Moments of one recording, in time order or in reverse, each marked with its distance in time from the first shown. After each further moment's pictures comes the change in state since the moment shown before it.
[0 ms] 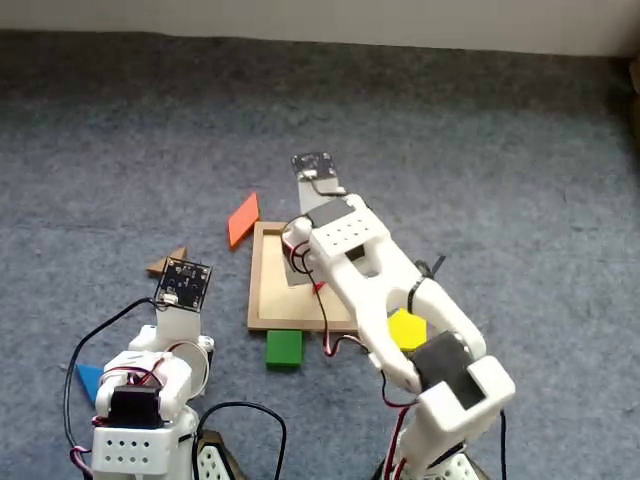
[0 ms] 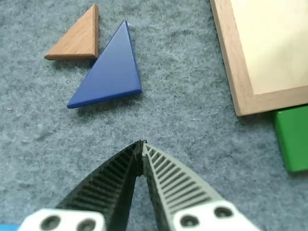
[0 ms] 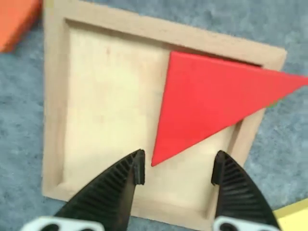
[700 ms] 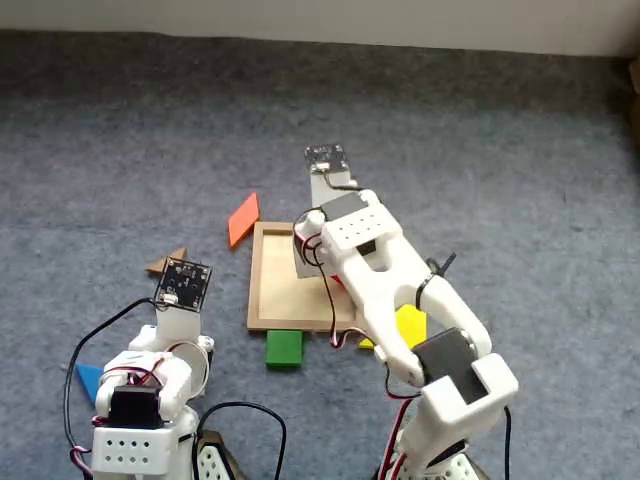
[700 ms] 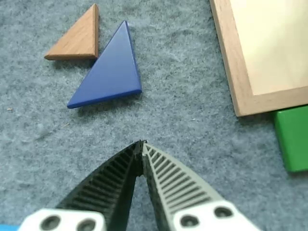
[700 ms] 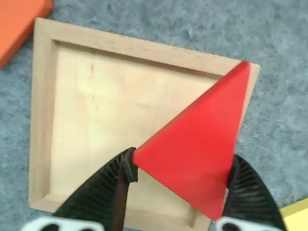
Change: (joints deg) left arm 0.0 0.0 0.0 0.0 0.0; right arm 3.0 2.5 0.0 -1.4 -0.5
